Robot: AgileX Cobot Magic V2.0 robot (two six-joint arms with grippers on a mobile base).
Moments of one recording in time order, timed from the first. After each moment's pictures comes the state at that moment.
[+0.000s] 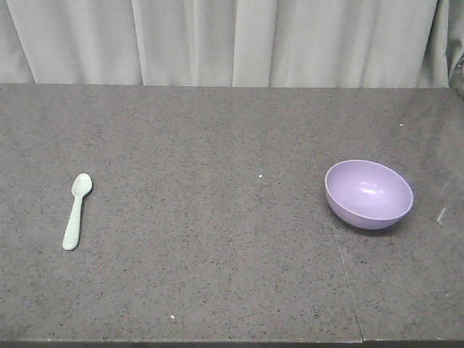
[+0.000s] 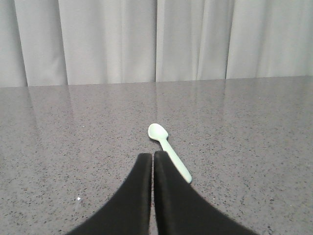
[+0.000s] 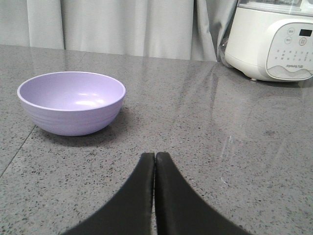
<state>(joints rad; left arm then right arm) -0.07 -0.01 0.03 0.12 0.11 -0.19 -0.12 -0.01 0.03 -0.11 0.19 -0.05</state>
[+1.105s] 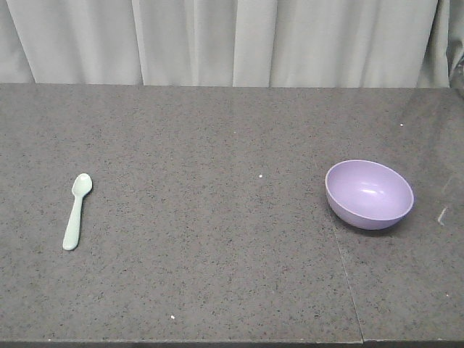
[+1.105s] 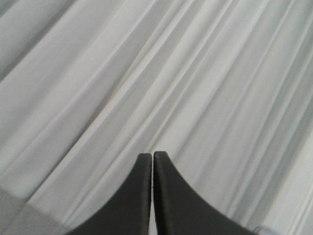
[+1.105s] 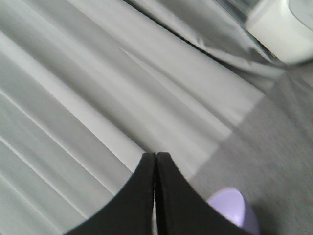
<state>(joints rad) -0.07 -0.01 0.03 0.00 -0.46 -0.80 -0.12 -0.01 -0.09 0.55 -0.07 0.25</state>
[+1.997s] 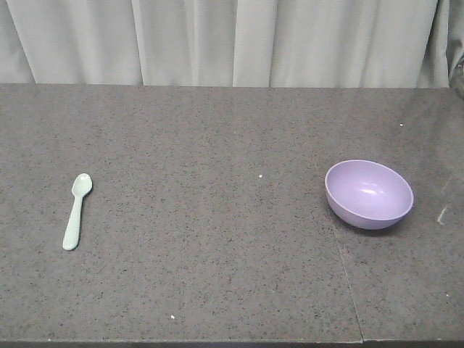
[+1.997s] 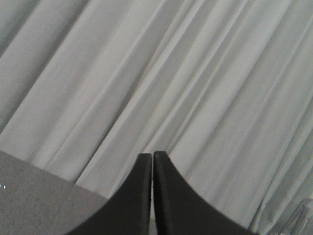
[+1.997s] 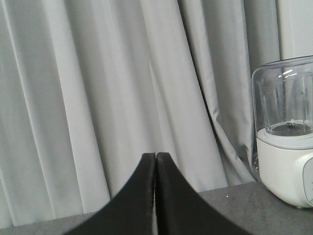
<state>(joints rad) -0.12 0.19 -0.54 0.32 0.22 -0.96 -0.12 0.48 -0.71 0.11 0.14 0.02</state>
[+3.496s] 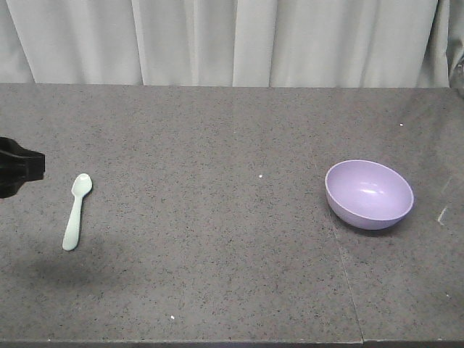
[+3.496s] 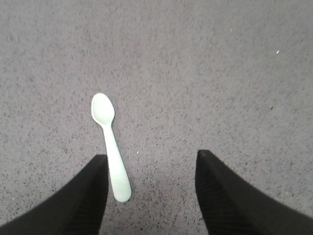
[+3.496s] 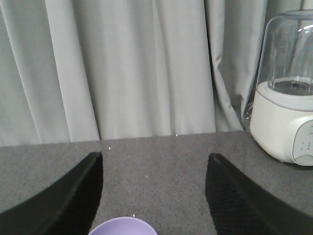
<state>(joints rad) -0.22 1.04 -0.97 -0.01 0.71 -0.23 -0.12 0.73 -0.99 0.09 0.50 -0.08</state>
